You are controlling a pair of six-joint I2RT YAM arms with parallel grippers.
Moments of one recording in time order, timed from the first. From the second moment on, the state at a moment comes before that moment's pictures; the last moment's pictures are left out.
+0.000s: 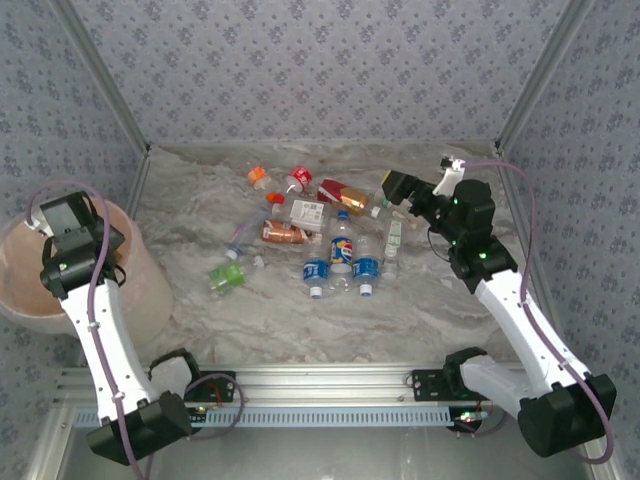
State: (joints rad) left arm 0.44 0.95 1.25 -1.02 -0.23 -0.44; right arm 0.29 1.00 0.91 -0.07 -0.19 0.62
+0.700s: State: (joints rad) left arm 0.48 1.02 1.21 -0.96 -0.11 -0.53; right arm 0.29 1.00 0.91 -0.10 -0.15 0.61
